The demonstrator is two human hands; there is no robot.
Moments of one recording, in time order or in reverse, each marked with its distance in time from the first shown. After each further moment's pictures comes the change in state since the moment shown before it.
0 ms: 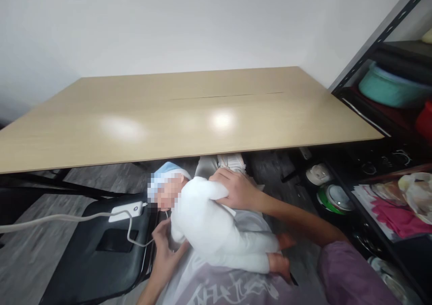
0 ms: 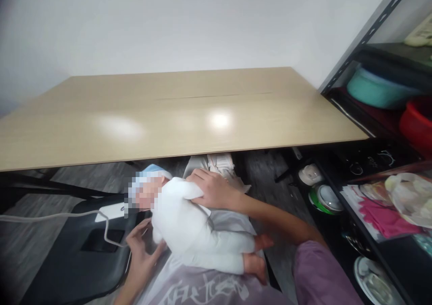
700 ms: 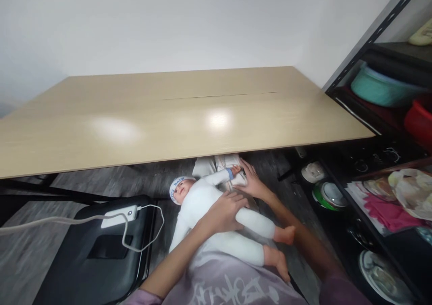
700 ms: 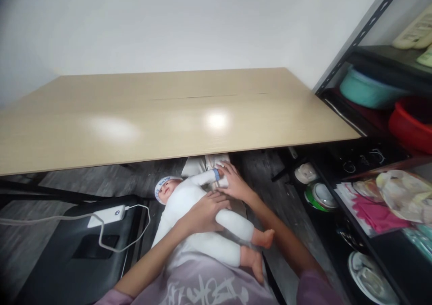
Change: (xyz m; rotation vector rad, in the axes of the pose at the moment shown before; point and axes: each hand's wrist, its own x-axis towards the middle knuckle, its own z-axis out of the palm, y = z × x) left_hand 0.093 0.153 0.144 0.266 -1.078 0.687; right_hand -0.095 0.132 0.050 0.053 0.148 0.462
